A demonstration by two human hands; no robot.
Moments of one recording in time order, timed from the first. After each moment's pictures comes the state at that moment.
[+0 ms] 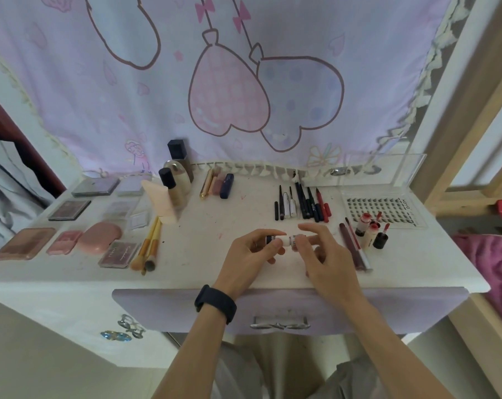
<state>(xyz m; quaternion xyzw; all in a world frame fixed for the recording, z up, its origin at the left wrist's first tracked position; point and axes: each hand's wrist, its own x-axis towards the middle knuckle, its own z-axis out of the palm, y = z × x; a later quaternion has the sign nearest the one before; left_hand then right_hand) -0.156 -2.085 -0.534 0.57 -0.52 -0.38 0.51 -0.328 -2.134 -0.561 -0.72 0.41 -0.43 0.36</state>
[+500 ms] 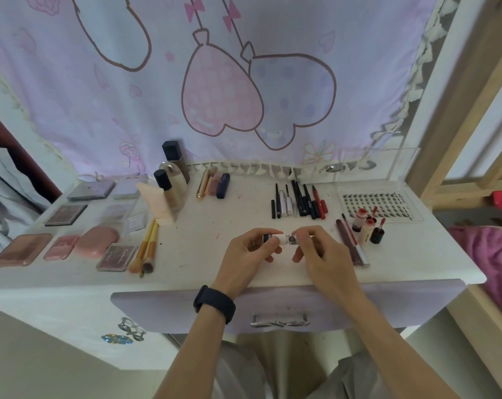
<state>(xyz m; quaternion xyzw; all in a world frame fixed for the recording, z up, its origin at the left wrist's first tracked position) -0.157 -2.085 -0.534 0.57 -0.52 -0.38 0.51 -0.327 -2.133 -0.560 -0.71 0.42 -0.43 0.36</state>
